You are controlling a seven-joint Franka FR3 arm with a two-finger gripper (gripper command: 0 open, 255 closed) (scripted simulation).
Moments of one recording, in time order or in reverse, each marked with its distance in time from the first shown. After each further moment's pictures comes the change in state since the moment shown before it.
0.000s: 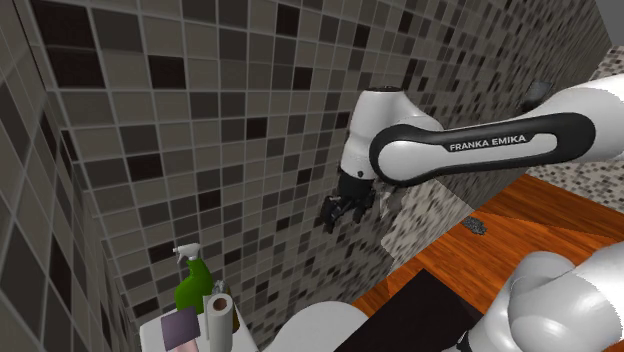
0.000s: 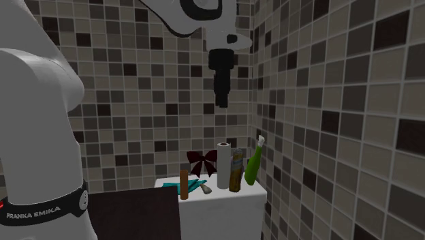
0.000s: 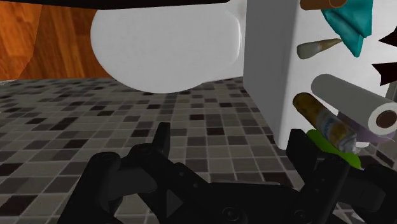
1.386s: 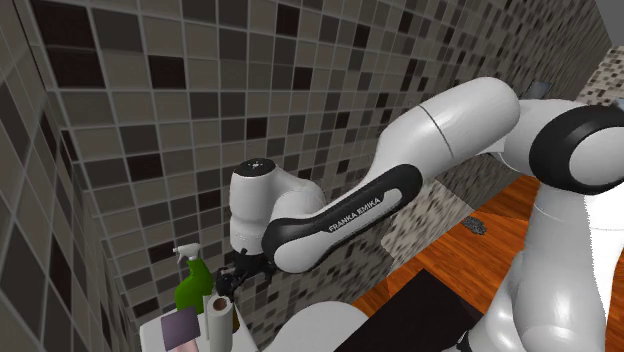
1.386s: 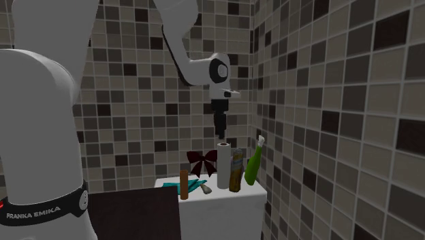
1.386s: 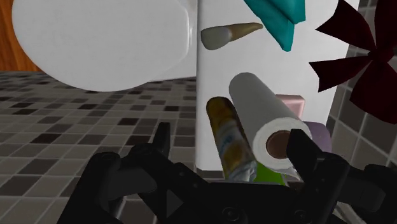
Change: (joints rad) arm 0.158 0.719 0.208 0.389 -0.281 0.274 0.495
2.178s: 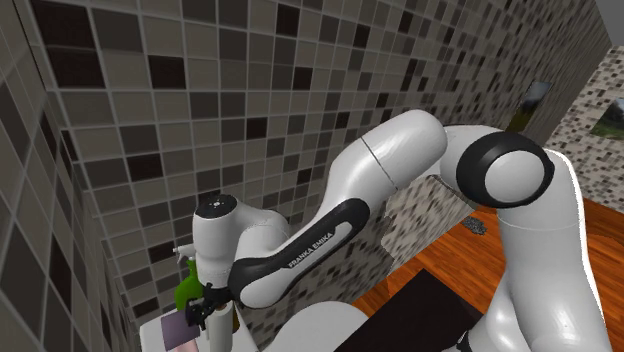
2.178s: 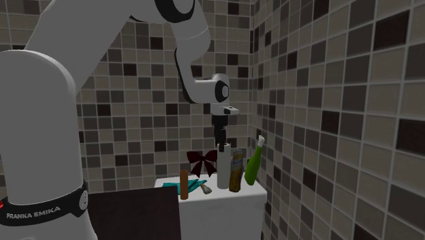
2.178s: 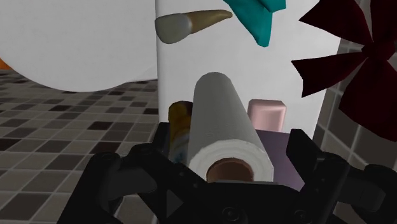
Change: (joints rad) arm 0.123 0.277 -0.054 0.207 -0.129 0.043 0.120
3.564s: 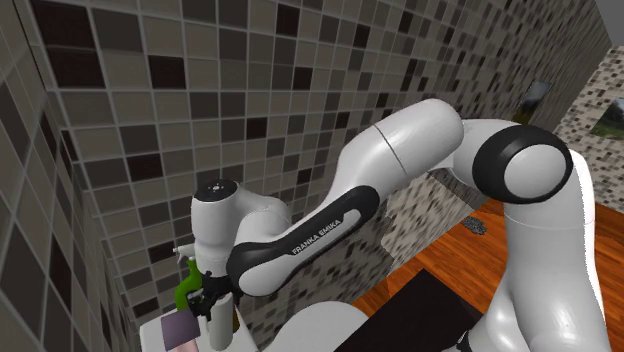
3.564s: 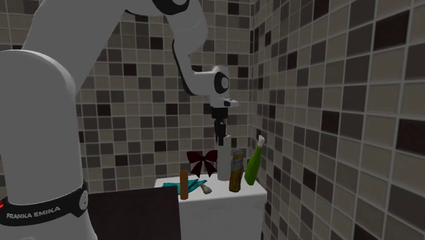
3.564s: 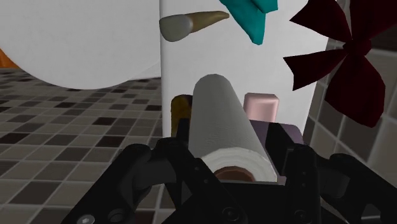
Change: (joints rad) arm -0.016 -0.060 0.023 0.003 0.031 -0.060 -0.020
